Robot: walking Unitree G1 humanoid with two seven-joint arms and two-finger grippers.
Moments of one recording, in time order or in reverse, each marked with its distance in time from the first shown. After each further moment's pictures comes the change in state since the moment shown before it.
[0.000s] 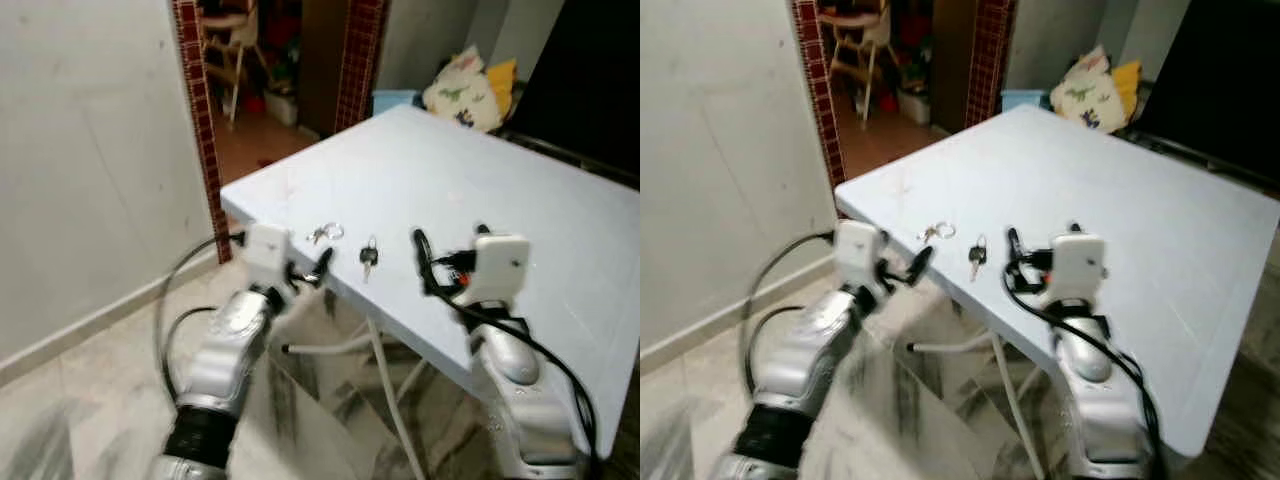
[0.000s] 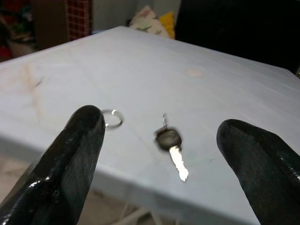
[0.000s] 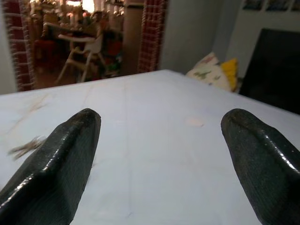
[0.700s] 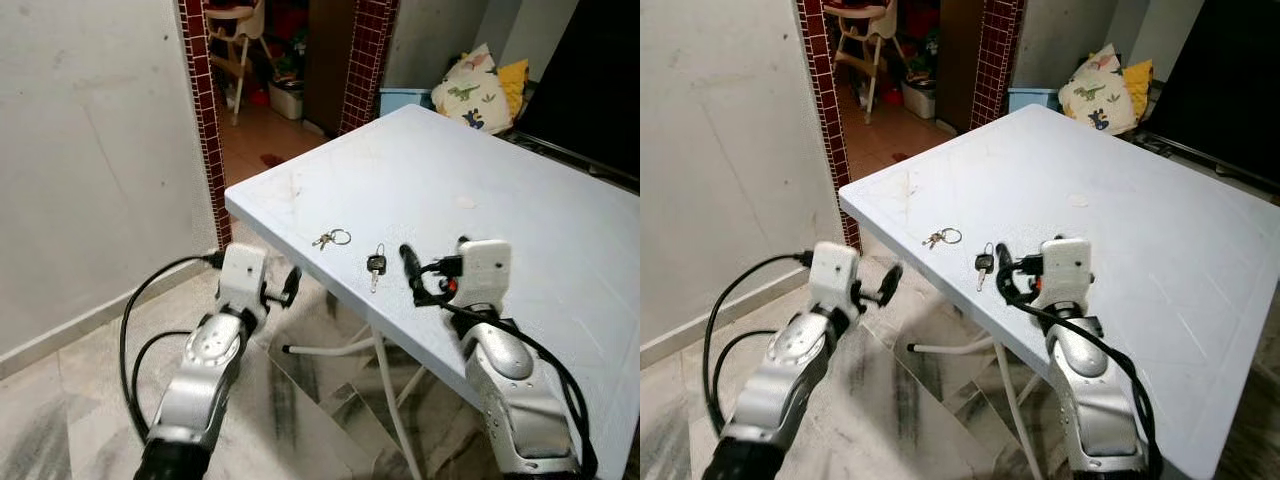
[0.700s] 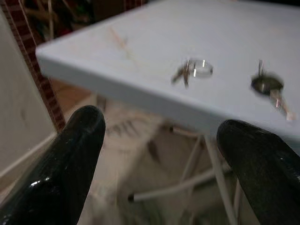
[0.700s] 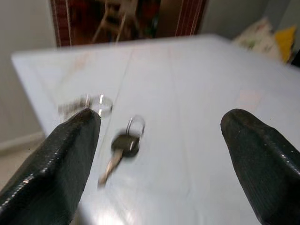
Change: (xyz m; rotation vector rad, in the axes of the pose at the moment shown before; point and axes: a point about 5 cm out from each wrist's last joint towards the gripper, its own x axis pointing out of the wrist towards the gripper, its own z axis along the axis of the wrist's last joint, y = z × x) left arm -0.048 0.039 -0.034 0.116 0.127 0.177; right arm 0.006 0.023 -0.031 -0.005 0.205 0.145
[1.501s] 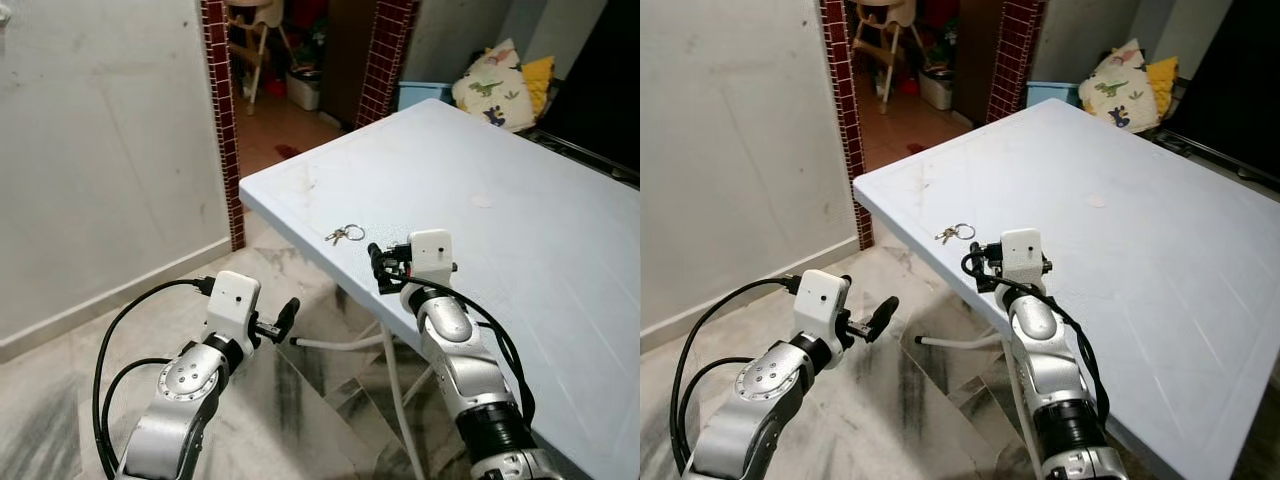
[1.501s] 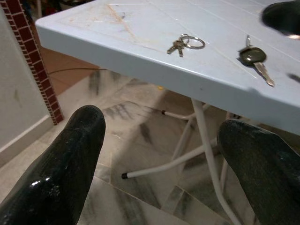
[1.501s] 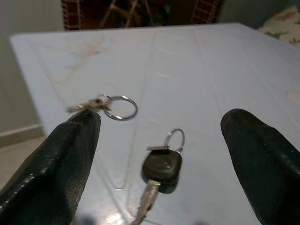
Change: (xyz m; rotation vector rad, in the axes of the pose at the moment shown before) left arm -0.036 -0.001 0.004 -0.002 0.032 -0.082; right arm 0.058 0.015 -0.008 -0.006 0.001 -0.032
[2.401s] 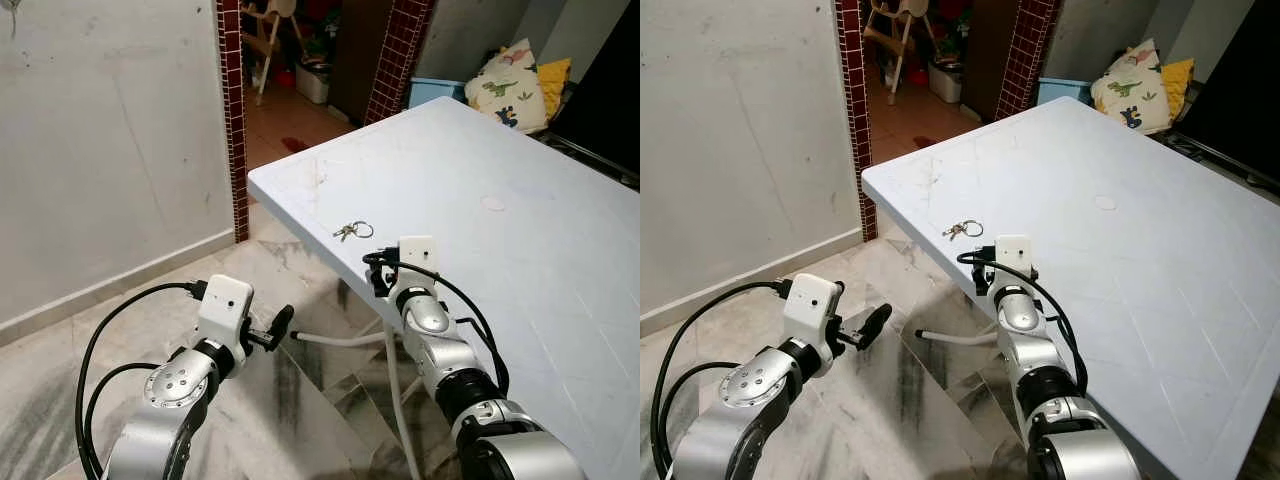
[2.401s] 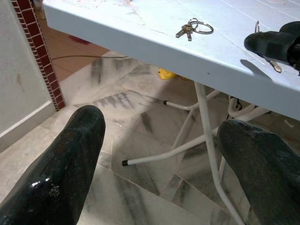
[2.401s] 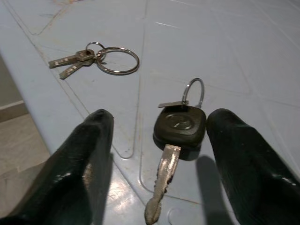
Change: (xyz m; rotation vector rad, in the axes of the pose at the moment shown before) left arm -0.006 0.002 0.003 0.003 0.034 0.007; right arm 0.014 0.009 -0.027 0.045 0.130 -0.077
